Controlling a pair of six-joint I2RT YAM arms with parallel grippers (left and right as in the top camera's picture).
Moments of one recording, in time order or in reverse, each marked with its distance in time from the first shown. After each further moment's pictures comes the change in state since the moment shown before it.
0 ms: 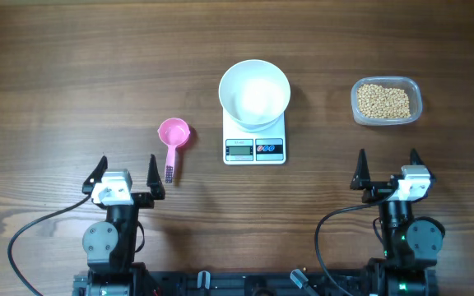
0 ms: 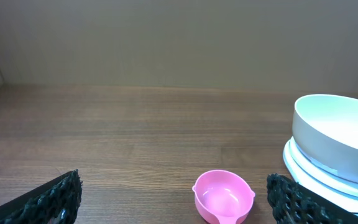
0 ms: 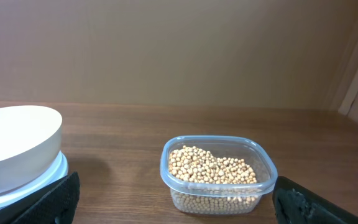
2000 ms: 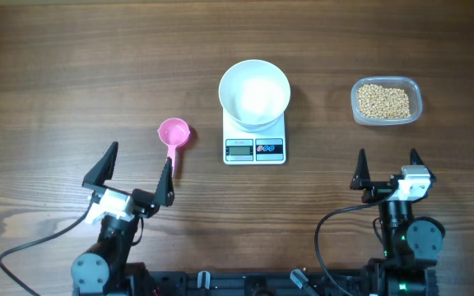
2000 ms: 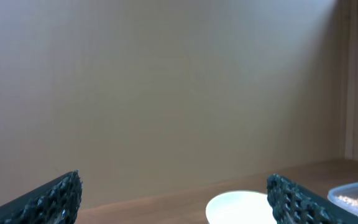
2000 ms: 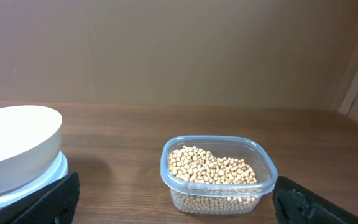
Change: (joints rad) left arm 0.000 0.002 0.025 0.433 0.319 -0.053; right arm 0.000 0.000 0.000 0.000 0.000 0.000
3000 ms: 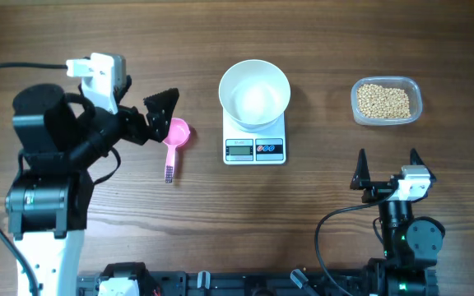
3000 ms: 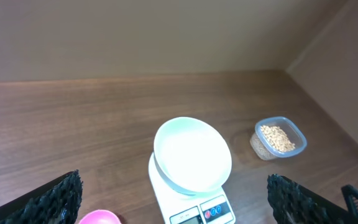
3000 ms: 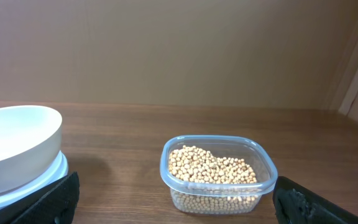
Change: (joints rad) left arm 0.000 0.995 1.116 -0.951 0.215 0.000; right arm 0.000 0.000 0.000 0.000 0.000 0.000
